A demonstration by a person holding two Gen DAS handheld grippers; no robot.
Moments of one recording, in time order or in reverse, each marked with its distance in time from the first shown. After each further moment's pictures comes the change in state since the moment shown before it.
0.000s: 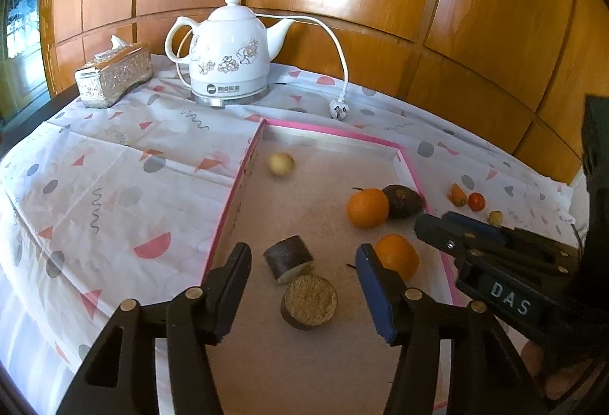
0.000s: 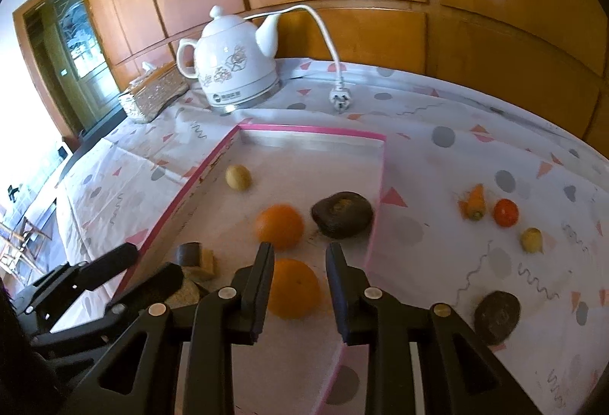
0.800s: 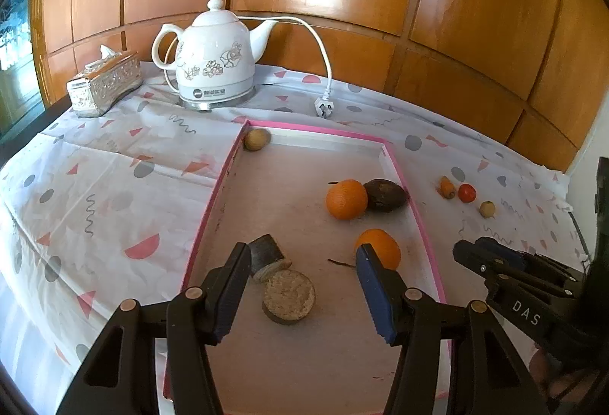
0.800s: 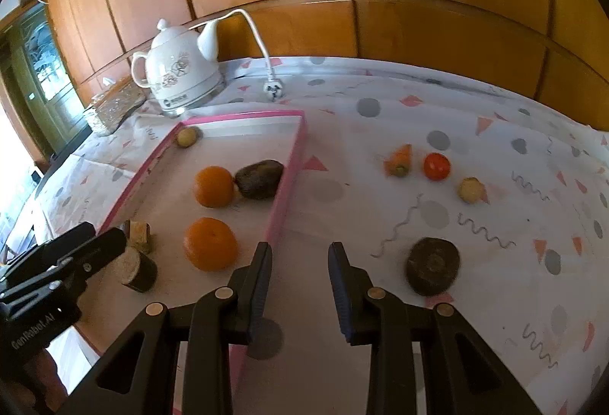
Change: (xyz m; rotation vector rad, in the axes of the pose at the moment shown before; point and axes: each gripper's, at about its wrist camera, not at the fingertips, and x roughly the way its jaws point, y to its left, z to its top) left arm -0.005 -0.019 -0.003 0.048 -0.001 -0.007; right arm -0.023 -0.049 -0.034 0.108 -0.013 -0.107
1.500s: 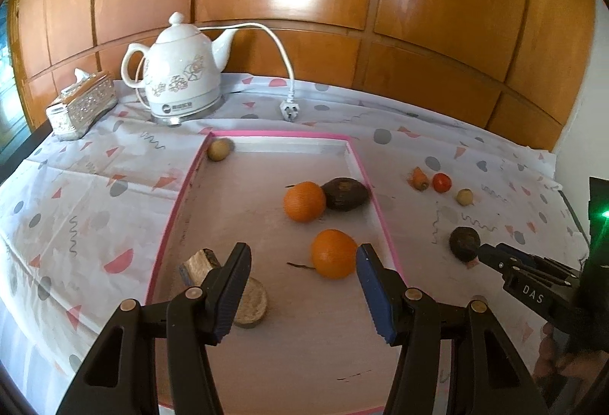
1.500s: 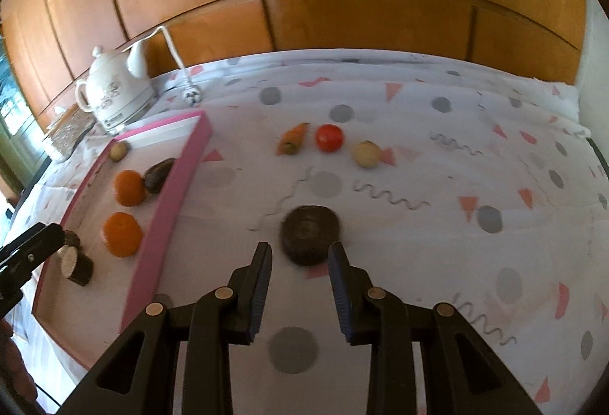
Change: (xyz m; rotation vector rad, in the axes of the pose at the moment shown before) left arm -0.002 -0.035 0.002 0.088 -0.001 -0.039; right arm -0.016 -0.075 -0.024 0.145 -0.003 -0.127
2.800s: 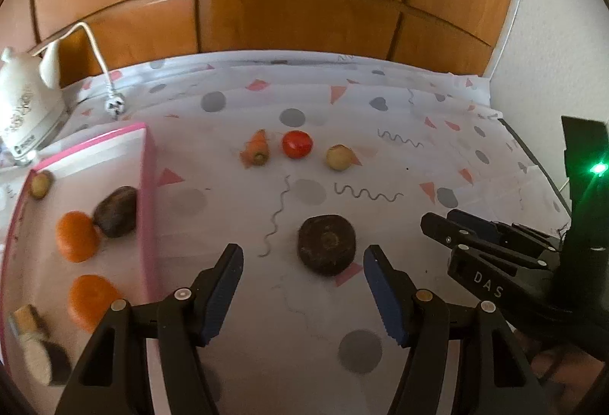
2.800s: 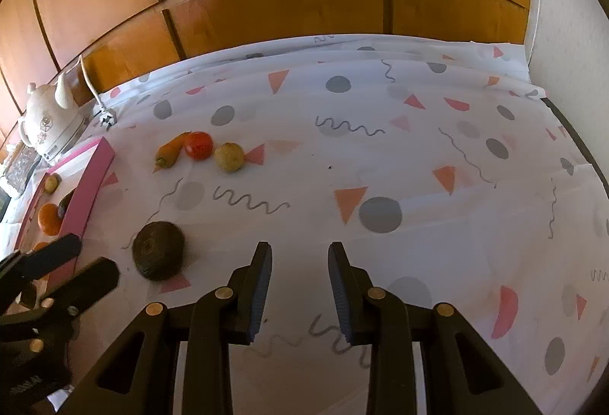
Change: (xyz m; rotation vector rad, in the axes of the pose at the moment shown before) left arm 0.080 -0.148 0.006 0.244 0.155 -0.254; right arm 0.009 -0.093 0.005 0.126 0.019 -0.125
